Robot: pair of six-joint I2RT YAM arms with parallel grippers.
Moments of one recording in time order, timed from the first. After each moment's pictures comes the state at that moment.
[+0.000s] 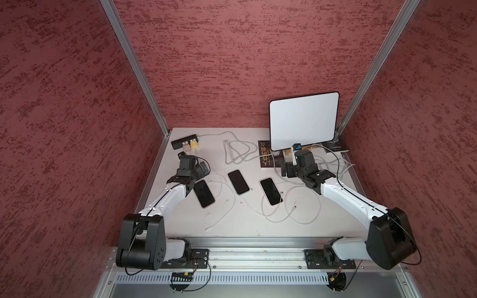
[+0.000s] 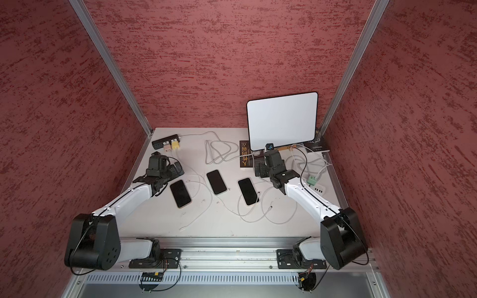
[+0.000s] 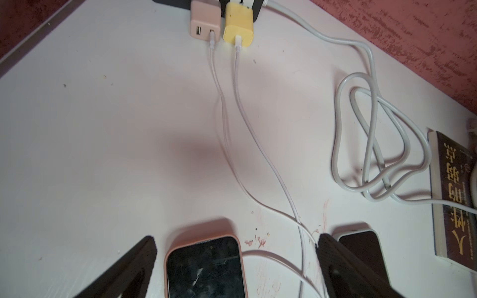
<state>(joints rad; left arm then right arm) -0.04 1.32 0.75 -0.18 -0.10 -0.50 0.38 1.37 0.91 -0.26 0.18 0.20</state>
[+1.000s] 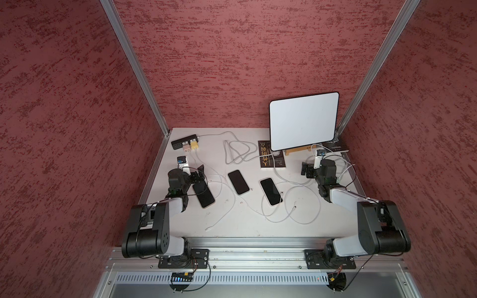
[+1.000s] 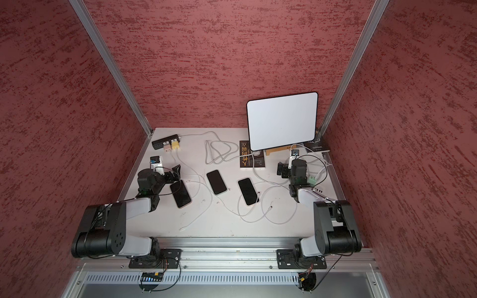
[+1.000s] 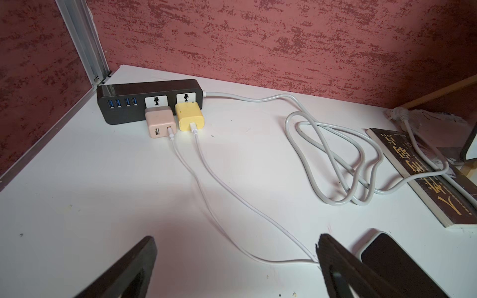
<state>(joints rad) 0.11 1.45 0.40 0.72 0.22 -0.12 0.04 1.45 0.58 0.43 0.07 0.06</state>
